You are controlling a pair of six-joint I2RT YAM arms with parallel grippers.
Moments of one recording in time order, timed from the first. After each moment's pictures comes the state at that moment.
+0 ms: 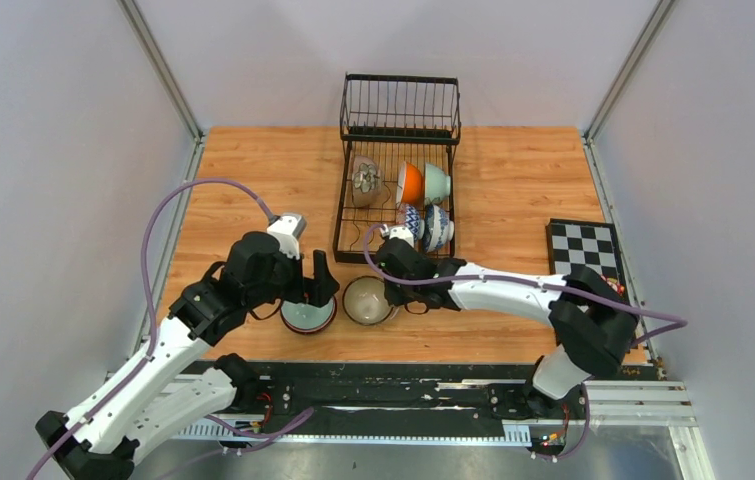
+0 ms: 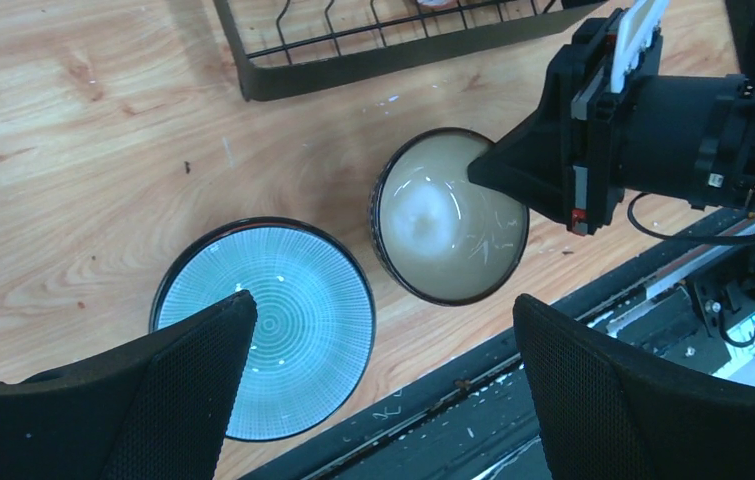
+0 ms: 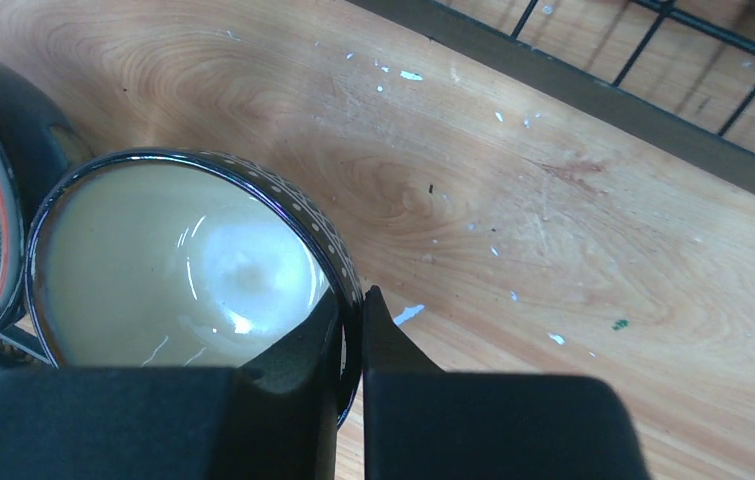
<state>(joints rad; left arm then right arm) -0.64 0.73 0.78 -0.66 0.00 -0.40 0.99 1.58 0.94 -0.25 0.17 0.60</state>
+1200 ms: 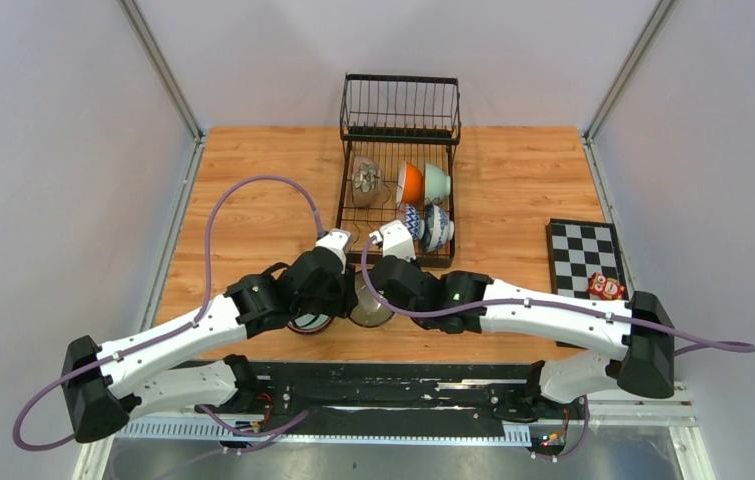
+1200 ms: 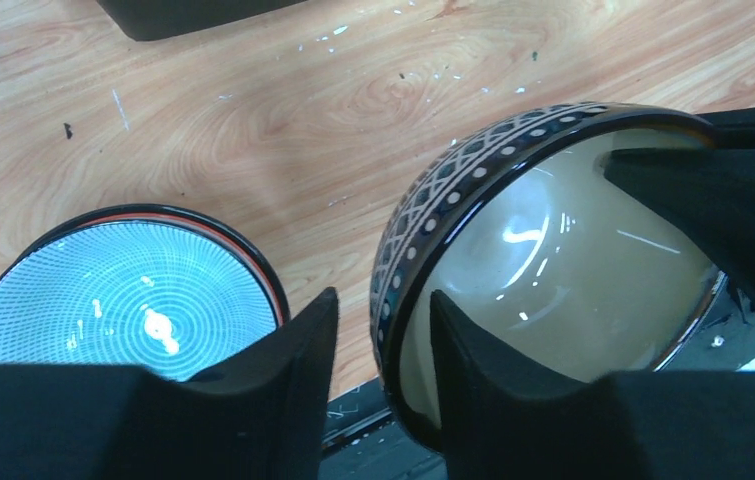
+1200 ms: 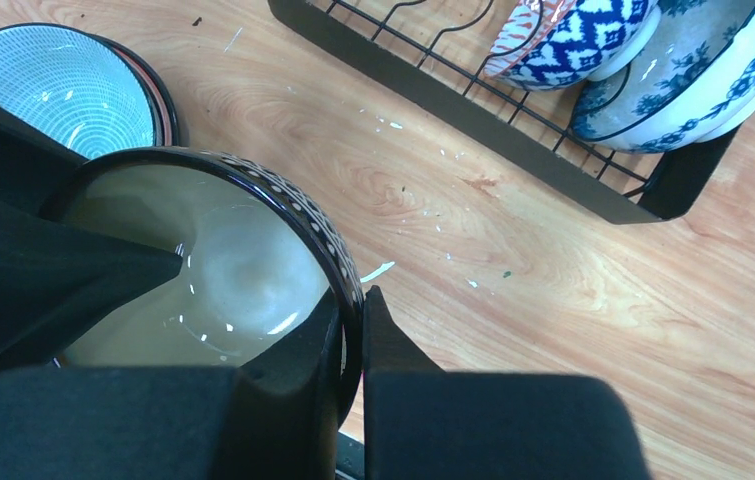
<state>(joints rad) -0.97 0.98 0.78 -0.57 -0.23 -0.58 1.24 1.34 1.09 -0.56 0.57 0.52</state>
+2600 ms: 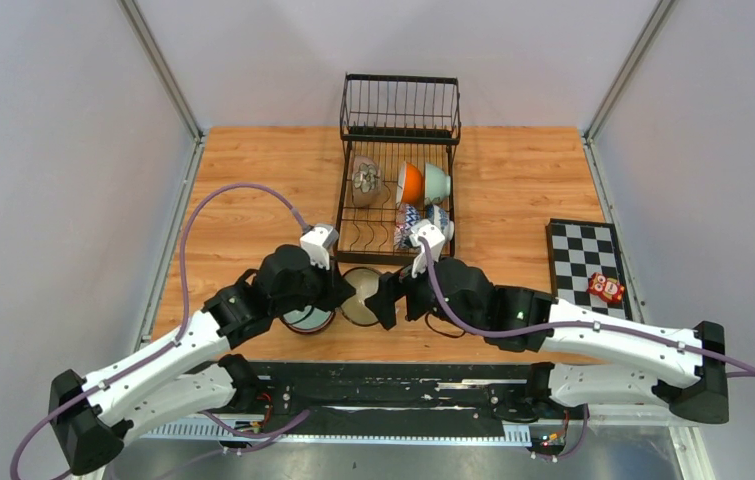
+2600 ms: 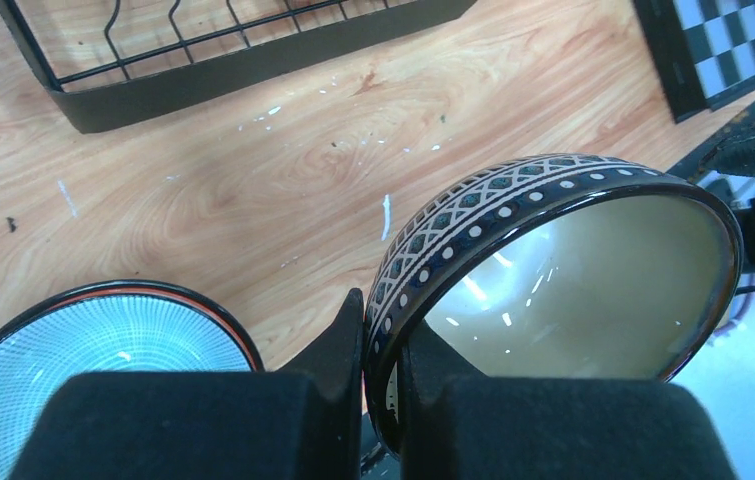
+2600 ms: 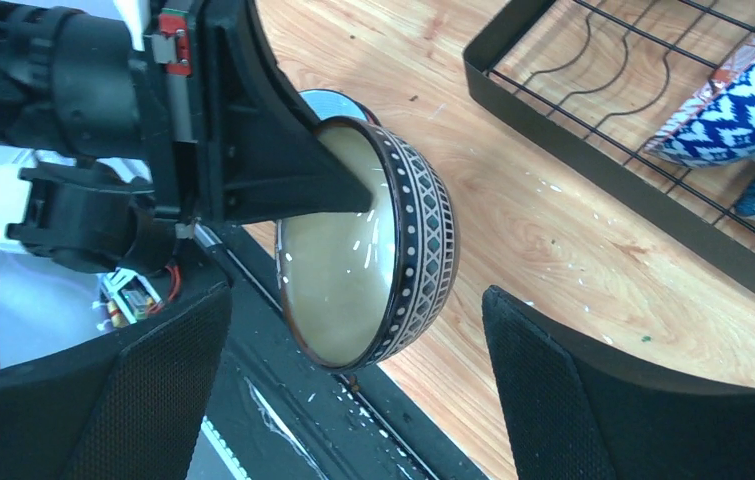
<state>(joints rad) -0.85 0.84 0.66 -0.36 -0.03 -0.50 1.26 1.03 0.94 -0.32 0.34 0.49</state>
